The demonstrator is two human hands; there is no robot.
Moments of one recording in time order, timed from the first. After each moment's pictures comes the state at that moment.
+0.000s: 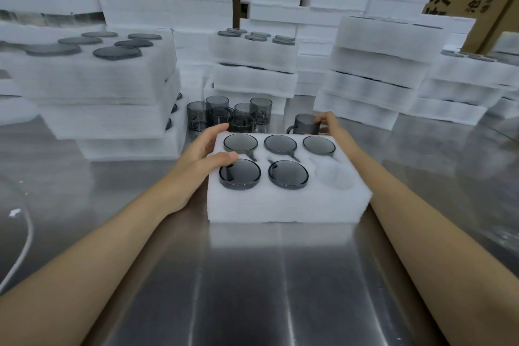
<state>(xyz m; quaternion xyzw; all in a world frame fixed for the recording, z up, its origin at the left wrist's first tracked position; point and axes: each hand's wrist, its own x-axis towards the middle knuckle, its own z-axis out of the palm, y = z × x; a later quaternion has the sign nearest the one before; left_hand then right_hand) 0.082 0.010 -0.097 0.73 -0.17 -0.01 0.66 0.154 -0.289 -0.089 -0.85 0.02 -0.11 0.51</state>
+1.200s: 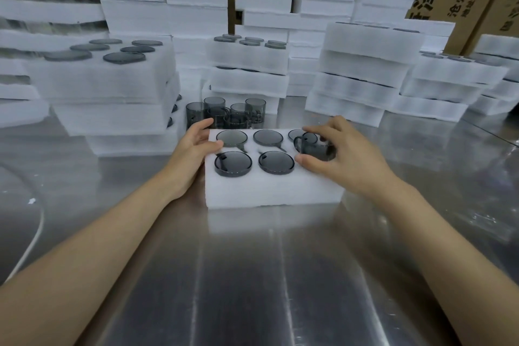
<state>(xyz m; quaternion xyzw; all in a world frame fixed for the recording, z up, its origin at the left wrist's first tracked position) 0.085 0.008 -0.094 0.69 -0.09 0.02 0.72 0.014 -0.265 -0.044 -0.96 -0.09 -0.21 0.17</state>
